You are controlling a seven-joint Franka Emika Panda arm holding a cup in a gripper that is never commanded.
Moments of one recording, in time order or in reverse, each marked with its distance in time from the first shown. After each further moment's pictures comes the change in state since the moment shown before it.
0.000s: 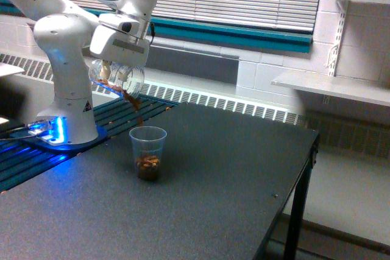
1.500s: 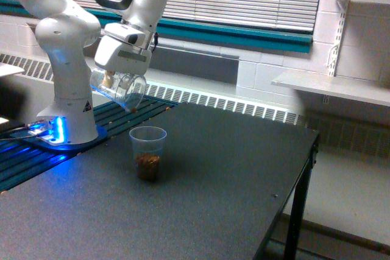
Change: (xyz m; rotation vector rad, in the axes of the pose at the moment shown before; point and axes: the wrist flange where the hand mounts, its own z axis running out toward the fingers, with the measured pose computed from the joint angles) arm 0.018 -0.016 0.019 -0.047 -0.056 -0.071
